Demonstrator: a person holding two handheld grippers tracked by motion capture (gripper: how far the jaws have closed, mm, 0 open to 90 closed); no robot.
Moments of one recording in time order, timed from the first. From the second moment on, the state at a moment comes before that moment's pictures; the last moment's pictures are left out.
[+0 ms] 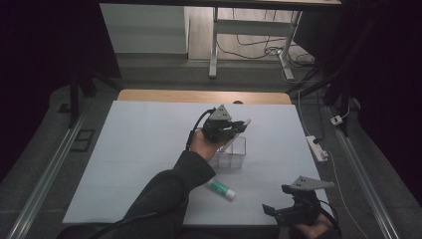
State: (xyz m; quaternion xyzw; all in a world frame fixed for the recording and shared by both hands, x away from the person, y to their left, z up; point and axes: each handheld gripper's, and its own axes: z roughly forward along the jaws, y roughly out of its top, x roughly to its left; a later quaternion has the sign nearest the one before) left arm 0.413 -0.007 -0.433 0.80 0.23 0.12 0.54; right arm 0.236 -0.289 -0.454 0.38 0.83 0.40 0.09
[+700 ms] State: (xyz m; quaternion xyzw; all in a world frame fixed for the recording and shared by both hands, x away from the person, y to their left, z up) left arm 0.396 0.012 -0.418 0.81 0.24 0.13 0.51; right arm 0.237 -0.289 -0.454 0.38 0.83 0.40 0.09
